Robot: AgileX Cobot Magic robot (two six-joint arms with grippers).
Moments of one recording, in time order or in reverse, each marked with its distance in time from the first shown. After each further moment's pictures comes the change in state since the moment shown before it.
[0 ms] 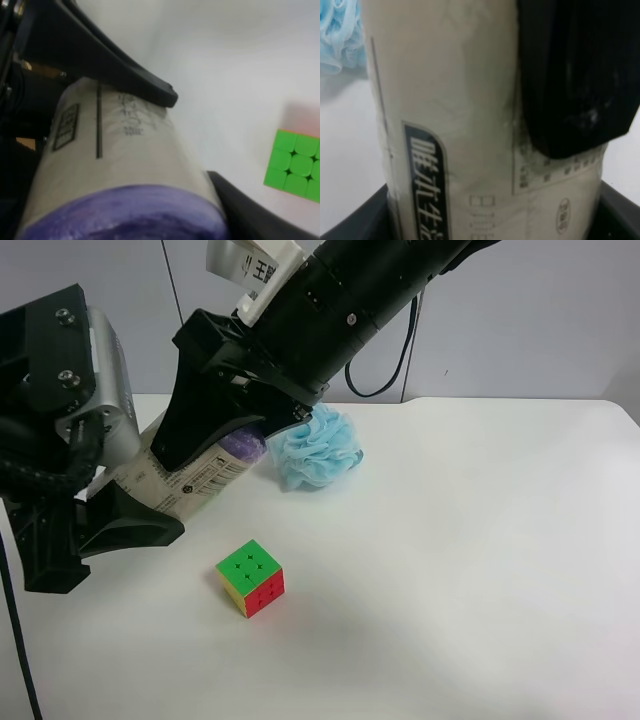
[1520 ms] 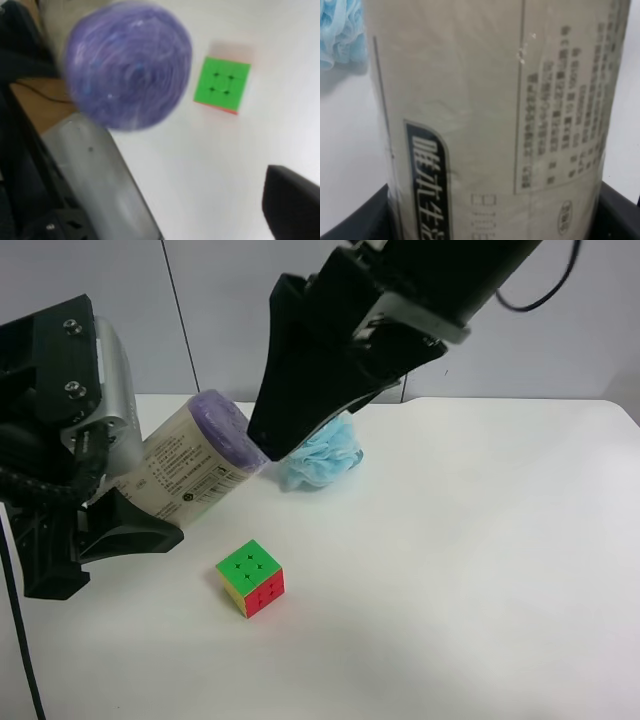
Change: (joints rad) left arm 0.000 0.008 0.000 0.001 0.012 0.007; right arm 0.042 -0.282 0.000 -0.406 0.134 0.241
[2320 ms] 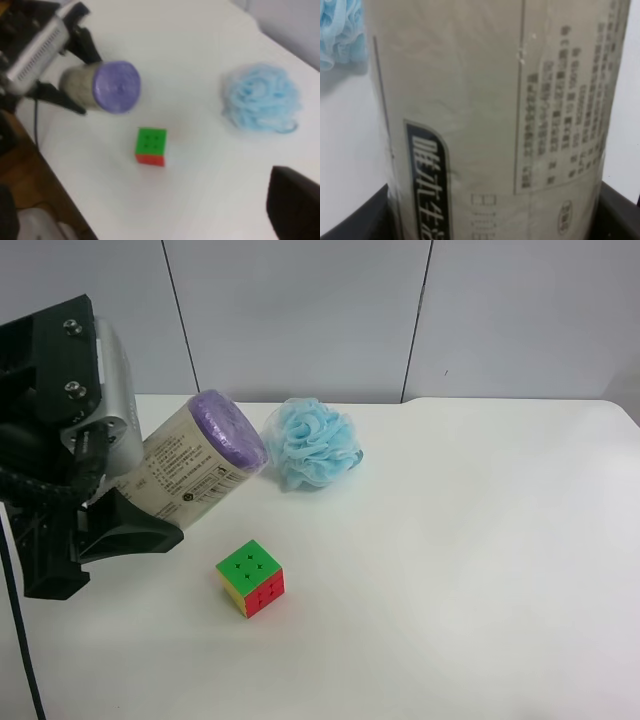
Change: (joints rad) left arm 0.000 0.000 0.000 0.000 0.000 0.001; right arm 0.046 -0.589 0.059 -0.287 0.004 0.234
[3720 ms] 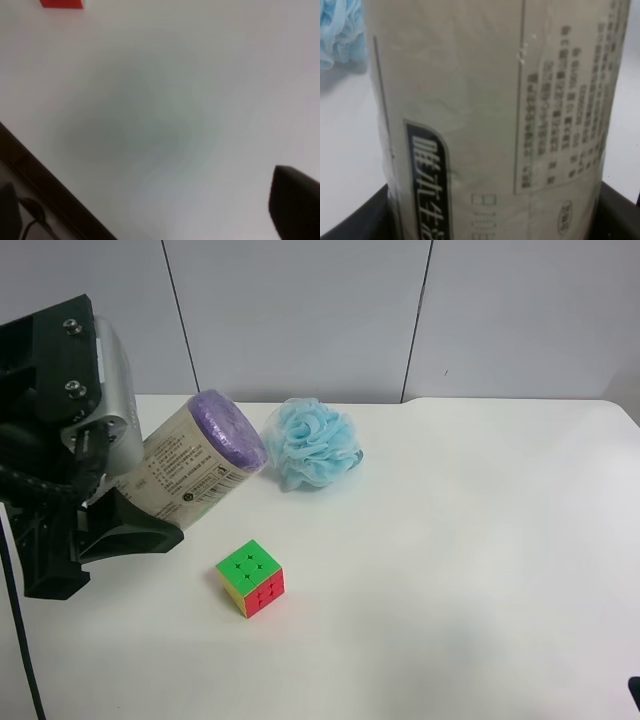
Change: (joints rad) left arm 0.000 0.000 0.000 0.000 0.001 -0.003; right arm 0.000 -0.616 0.903 -0.196 -0.146 0.087
